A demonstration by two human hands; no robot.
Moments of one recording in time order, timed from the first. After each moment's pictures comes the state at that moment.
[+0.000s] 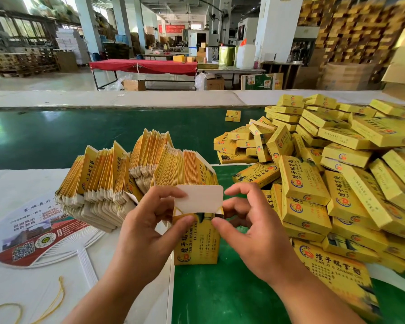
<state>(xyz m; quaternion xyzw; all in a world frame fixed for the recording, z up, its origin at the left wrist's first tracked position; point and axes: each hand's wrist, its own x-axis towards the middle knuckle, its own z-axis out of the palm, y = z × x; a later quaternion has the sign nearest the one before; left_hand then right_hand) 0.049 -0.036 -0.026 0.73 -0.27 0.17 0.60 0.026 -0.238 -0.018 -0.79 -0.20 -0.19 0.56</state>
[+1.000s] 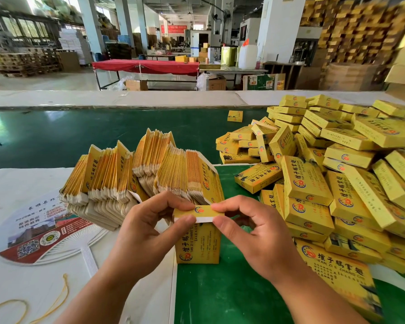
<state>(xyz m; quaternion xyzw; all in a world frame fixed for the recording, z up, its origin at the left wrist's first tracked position) 0.052 -0.026 -0.016 0.75 -0.27 0.12 0.59 0.023 -0.236 -0.012 -0.78 -0.21 -0.19 0.56</state>
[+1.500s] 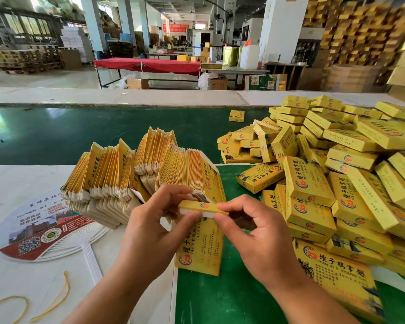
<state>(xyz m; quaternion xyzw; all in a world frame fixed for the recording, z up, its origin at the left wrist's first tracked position) 0.046 -0.038 -0.014 0.80 -0.22 0.20 0.52 0.020 -0.227 -0.015 -0.78 -0.18 -0.25 0.55</state>
